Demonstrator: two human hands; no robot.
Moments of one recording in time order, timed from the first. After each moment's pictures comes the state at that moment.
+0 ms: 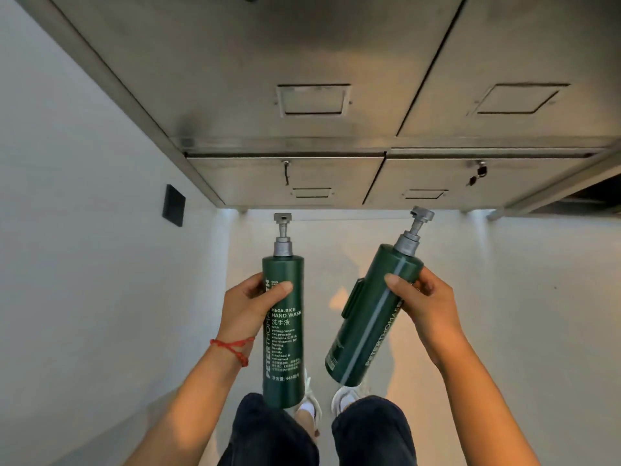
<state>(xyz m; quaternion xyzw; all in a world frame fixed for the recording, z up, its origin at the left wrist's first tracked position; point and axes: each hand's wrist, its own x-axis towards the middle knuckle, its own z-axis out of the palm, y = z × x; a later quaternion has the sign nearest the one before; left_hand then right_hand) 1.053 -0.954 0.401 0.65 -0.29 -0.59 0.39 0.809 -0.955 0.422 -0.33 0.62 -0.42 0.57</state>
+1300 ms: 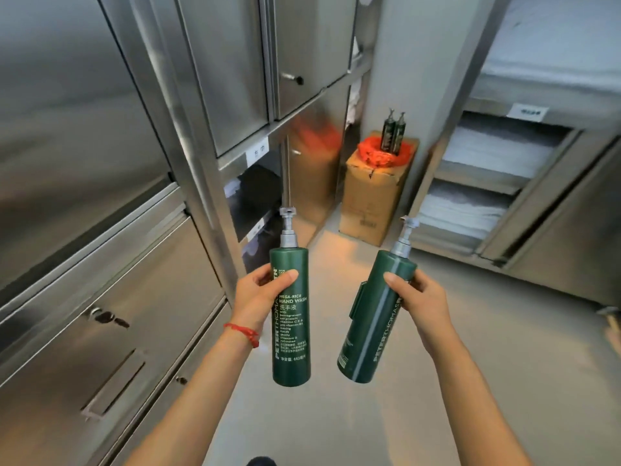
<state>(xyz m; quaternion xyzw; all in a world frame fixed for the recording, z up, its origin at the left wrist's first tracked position) 0.470 -1.062 0.643 0.22 -0.63 -0.73 0.16 0.384 -0.827 0.652 -0.07 0.71 -0.70 0.09</state>
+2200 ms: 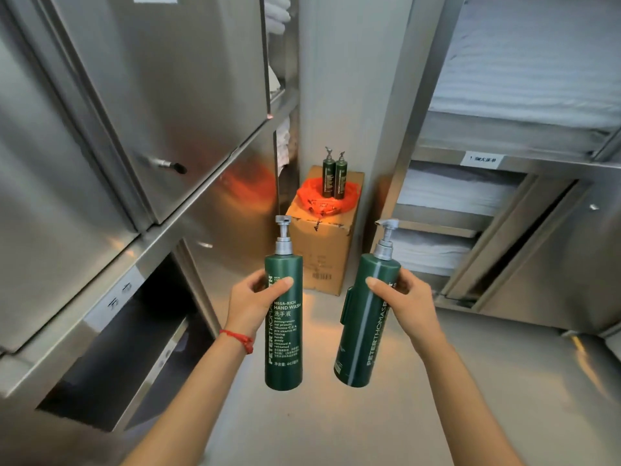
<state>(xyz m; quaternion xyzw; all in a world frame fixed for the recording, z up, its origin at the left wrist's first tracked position) 0.065 -1.084 0.666 0.13 -0.67 -0.72 0.10 0.031 -0.847 0.687 -0.06 0.74 -0.67 0.01</state>
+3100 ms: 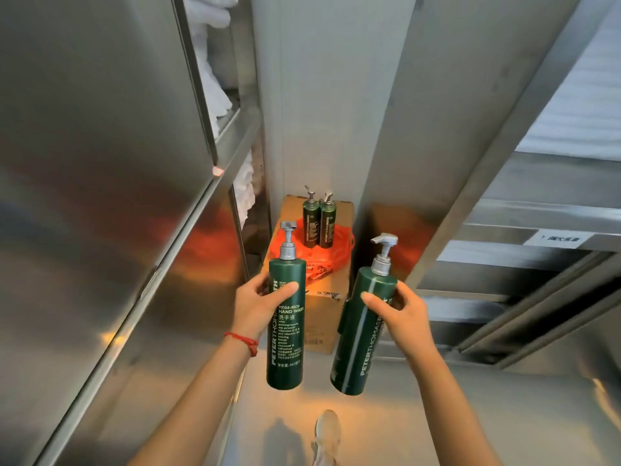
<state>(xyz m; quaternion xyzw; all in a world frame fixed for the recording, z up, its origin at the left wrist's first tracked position) -0.374 -1.155 0.629 0.11 -0.69 -0.71 0.04 -0.361 -0.926 0.648 0.03 0.76 -0.65 -0.02</state>
